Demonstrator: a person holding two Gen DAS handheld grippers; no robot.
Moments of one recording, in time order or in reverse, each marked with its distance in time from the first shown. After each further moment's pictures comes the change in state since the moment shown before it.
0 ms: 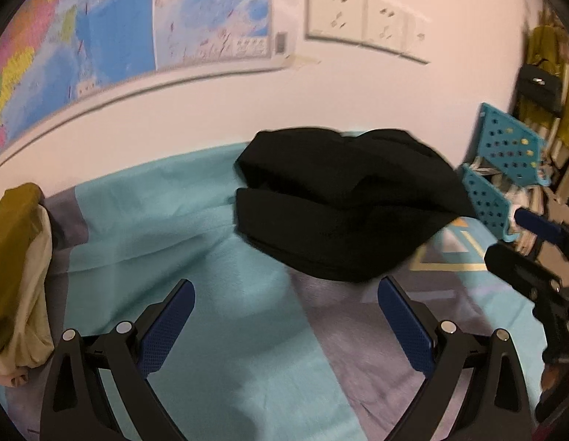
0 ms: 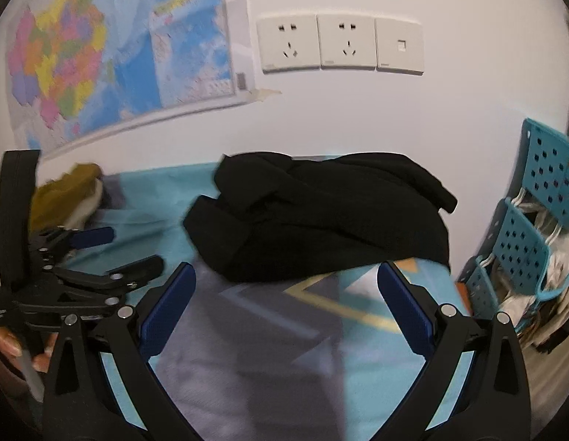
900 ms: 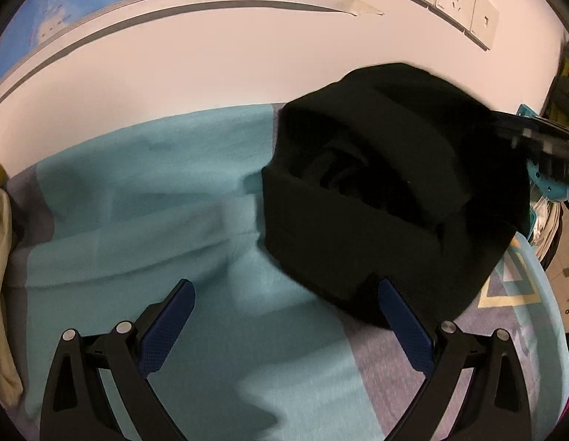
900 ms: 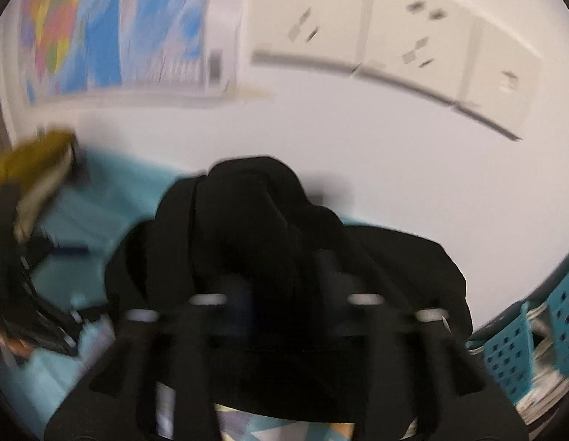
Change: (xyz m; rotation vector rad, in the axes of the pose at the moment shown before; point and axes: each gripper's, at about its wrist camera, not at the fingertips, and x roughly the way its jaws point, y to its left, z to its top) left arm 0.081 0.037 0.022 -0.060 0.115 -0.010; right arm 0.097 -0.030 0.097 -0.286 0.149 0.113
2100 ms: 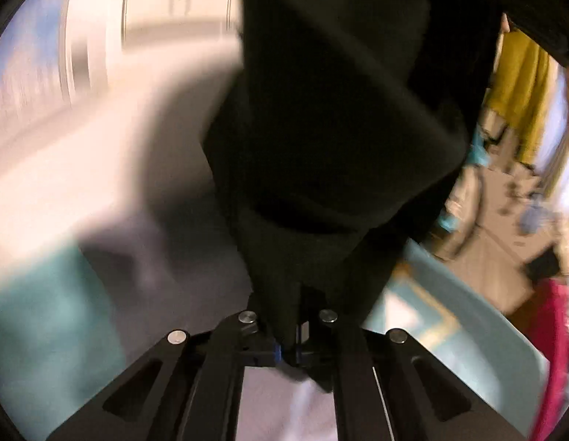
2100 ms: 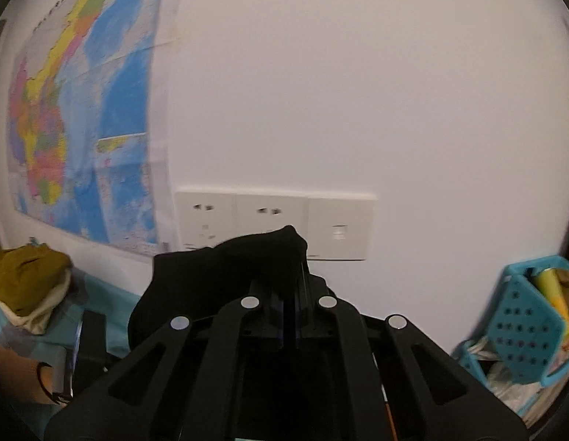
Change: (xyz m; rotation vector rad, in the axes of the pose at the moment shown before) left arm -0.022 -0.120 0.050 0.315 -0.161 -0.284; right arm -0.186 -0.088 0.033 0.227 -0.433 -0.195
